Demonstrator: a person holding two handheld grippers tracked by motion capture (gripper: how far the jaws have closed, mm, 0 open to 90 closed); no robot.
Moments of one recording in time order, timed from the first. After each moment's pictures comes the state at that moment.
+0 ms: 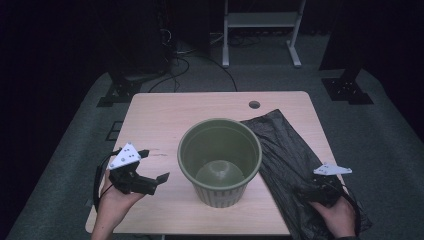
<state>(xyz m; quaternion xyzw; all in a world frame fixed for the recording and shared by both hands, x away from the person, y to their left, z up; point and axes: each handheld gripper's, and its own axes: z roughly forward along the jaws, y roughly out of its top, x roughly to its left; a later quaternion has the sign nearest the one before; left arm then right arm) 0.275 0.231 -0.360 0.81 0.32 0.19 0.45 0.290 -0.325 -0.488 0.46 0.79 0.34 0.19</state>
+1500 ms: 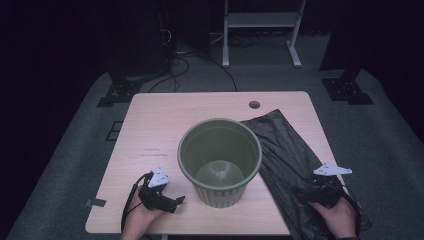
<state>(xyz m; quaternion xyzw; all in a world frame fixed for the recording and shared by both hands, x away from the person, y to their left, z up) 0.289 0.206 -0.484 0.86 0.34 0.14 0.36 0.289 -0.325 -0.488 0.46 0.79 0.34 0.19</state>
